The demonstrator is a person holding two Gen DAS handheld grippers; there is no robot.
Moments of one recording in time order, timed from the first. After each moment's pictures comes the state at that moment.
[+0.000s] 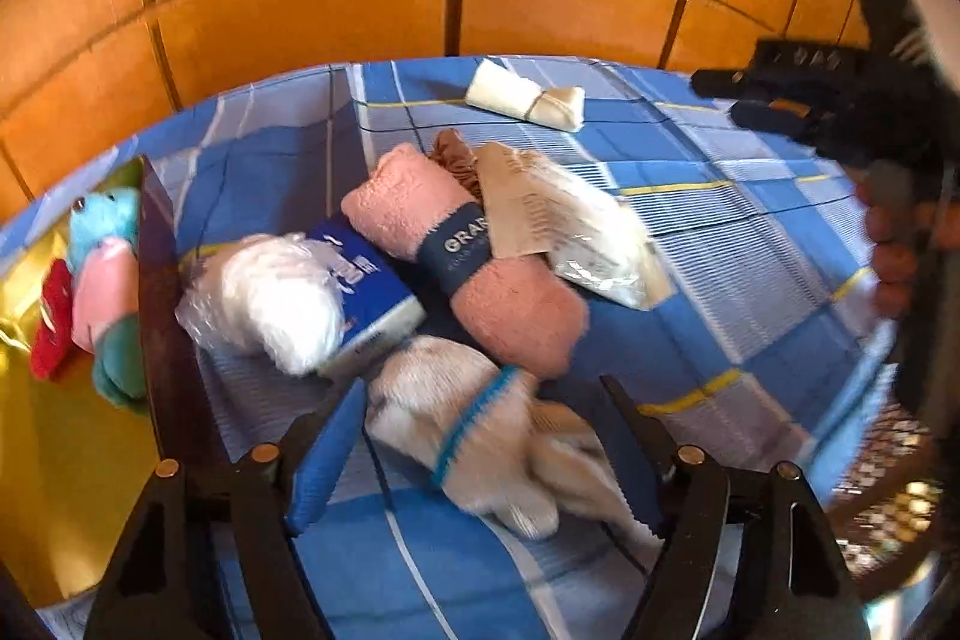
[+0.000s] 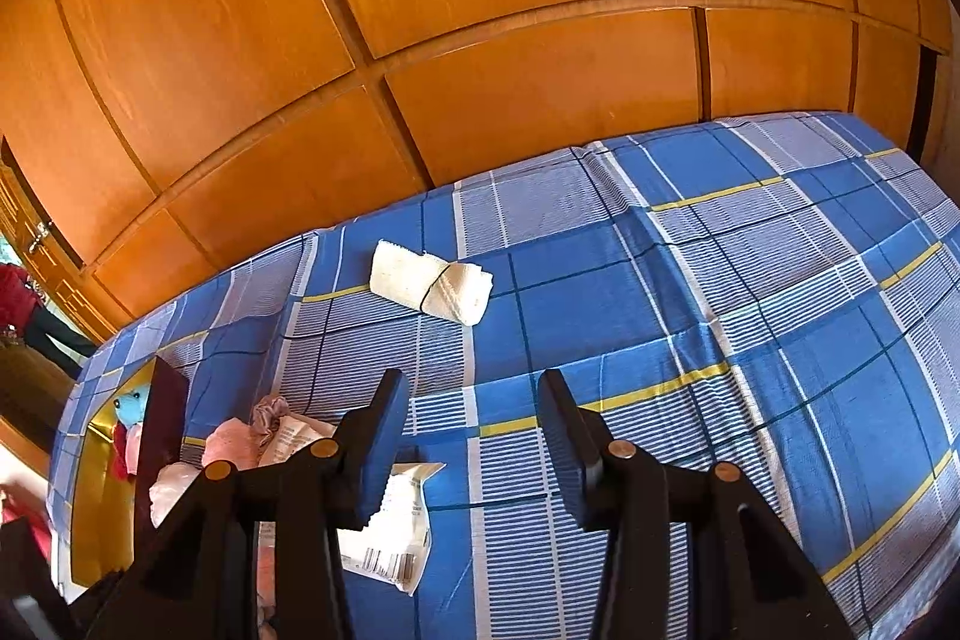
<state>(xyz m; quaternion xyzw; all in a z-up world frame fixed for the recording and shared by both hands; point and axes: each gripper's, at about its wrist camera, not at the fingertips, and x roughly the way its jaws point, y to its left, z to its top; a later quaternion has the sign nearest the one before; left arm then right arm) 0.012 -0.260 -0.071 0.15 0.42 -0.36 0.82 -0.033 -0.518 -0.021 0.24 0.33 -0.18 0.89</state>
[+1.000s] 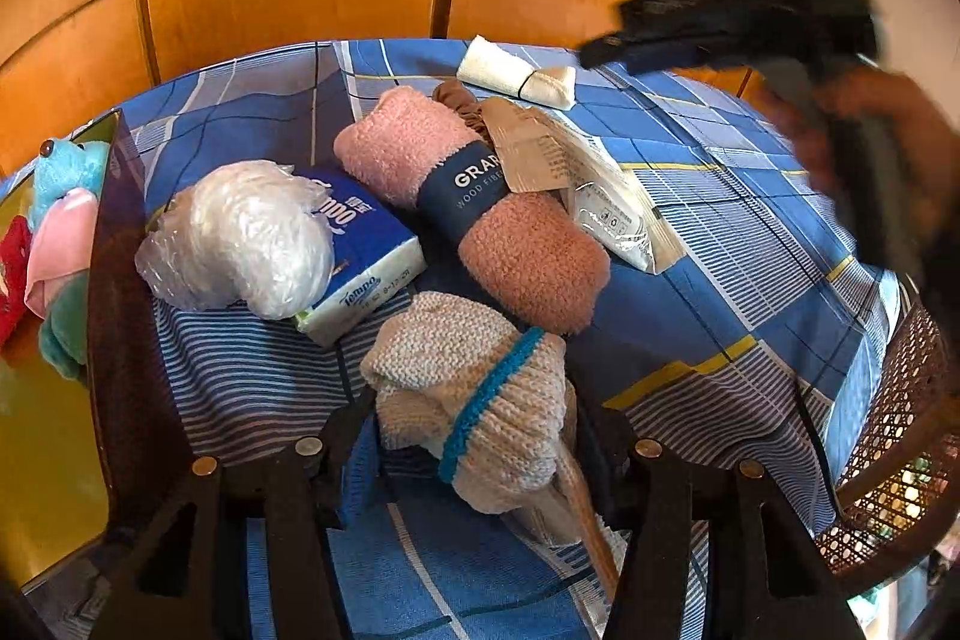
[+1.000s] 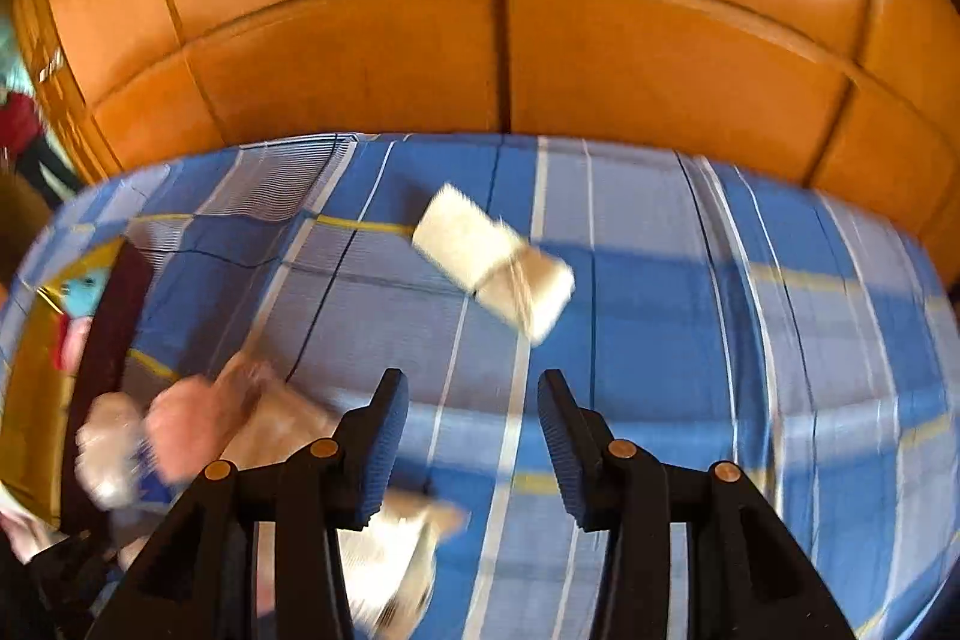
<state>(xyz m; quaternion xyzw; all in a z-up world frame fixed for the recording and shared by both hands) 0.018 -0.240 -0.101 0.12 0.42 -0.40 0.80 0.069 -0.494 -0.039 0.08 0.44 -0.11 0.88</state>
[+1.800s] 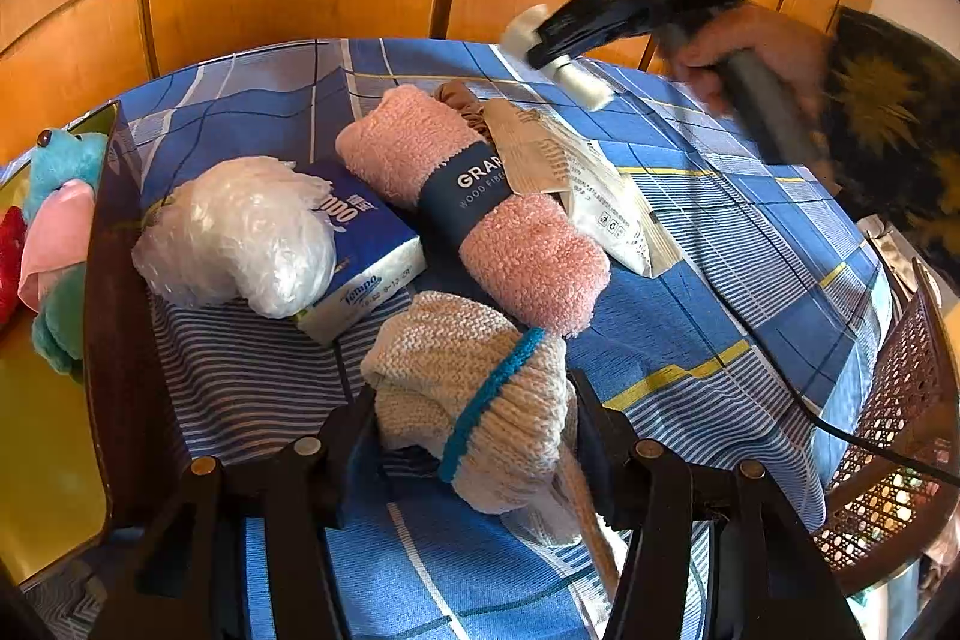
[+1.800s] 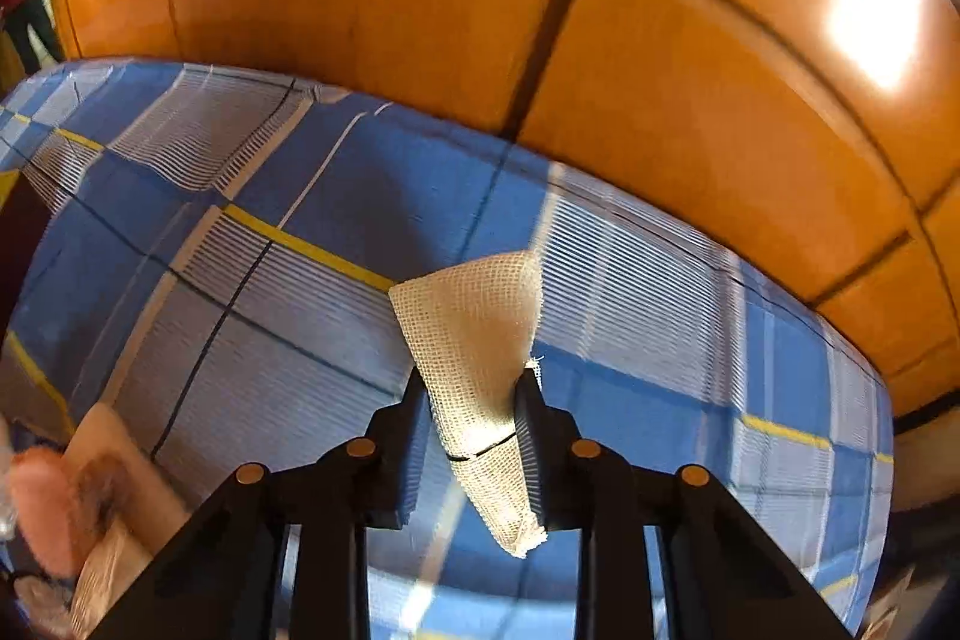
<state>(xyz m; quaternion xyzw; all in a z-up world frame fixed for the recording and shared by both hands) 0.022 -0.238 -0.103 0.11 0.43 -0.41 0.80 0.136 -0.504 -0.056 -0.05 0.50 -0.13 0.85</state>
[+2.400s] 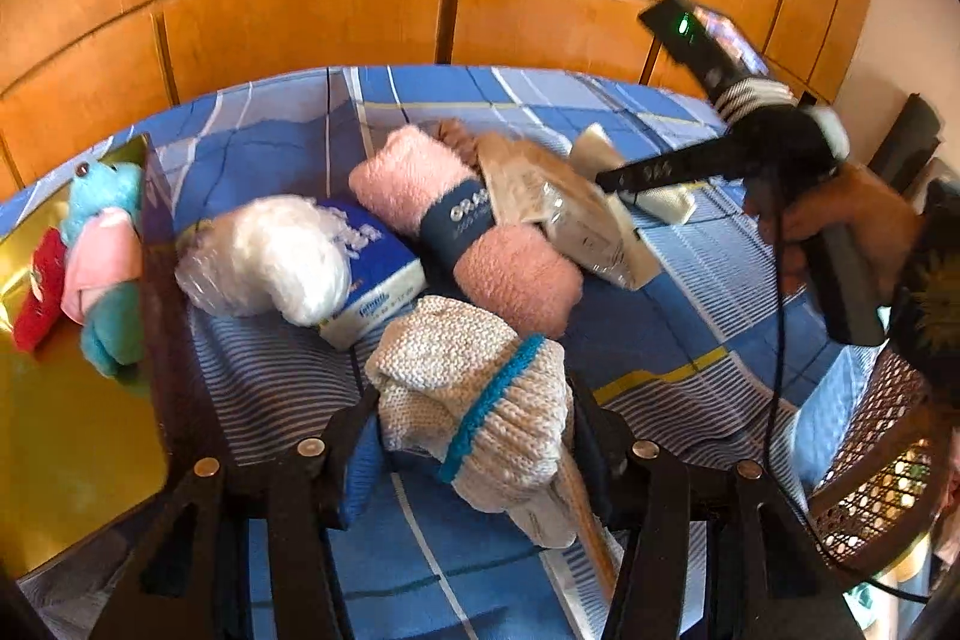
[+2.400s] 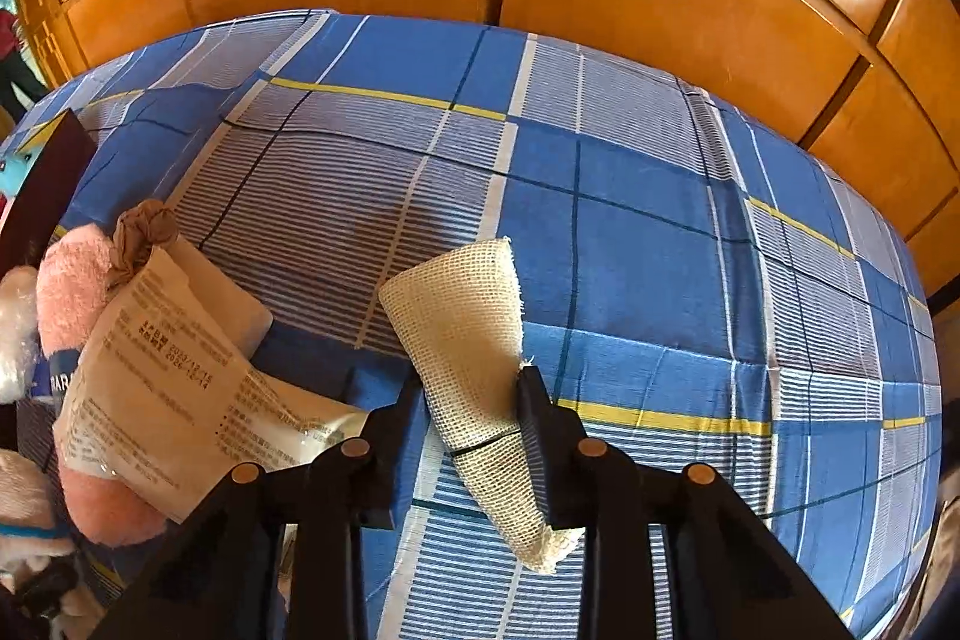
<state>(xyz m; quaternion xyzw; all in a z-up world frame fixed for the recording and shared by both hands) 0.001 -0.229 -0.075 0.11 0.40 -0.40 0.82 0.041 -0.486 -0.095 0.03 0.52 -0.13 0.84</state>
